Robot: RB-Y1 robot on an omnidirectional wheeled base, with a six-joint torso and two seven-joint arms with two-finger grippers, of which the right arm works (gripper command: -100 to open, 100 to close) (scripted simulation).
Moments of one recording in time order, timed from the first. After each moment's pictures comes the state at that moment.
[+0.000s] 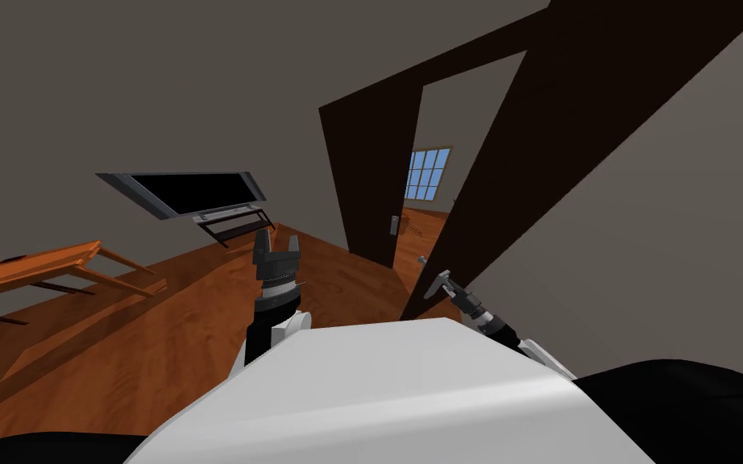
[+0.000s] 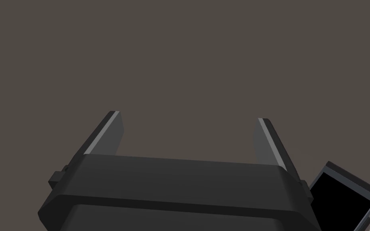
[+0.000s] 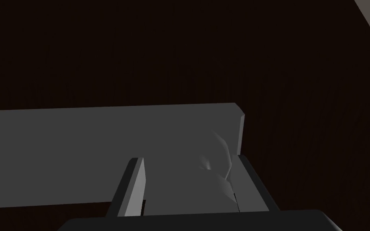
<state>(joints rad) 0.42 -0.55 -0.22 -1.17 0.43 -1.09 -0.88</state>
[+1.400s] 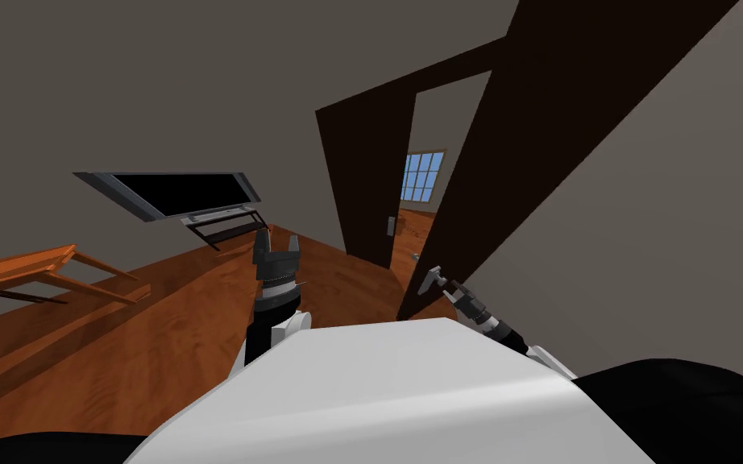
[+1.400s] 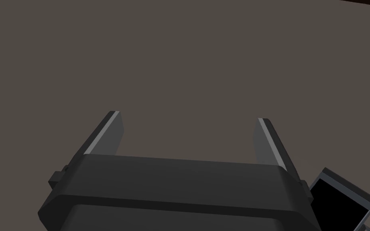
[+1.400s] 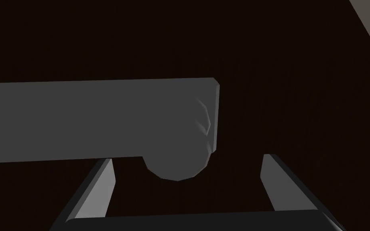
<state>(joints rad) 0.45 -0.55 -0.24 -1.16 0.45 -1.14 -0.90</state>
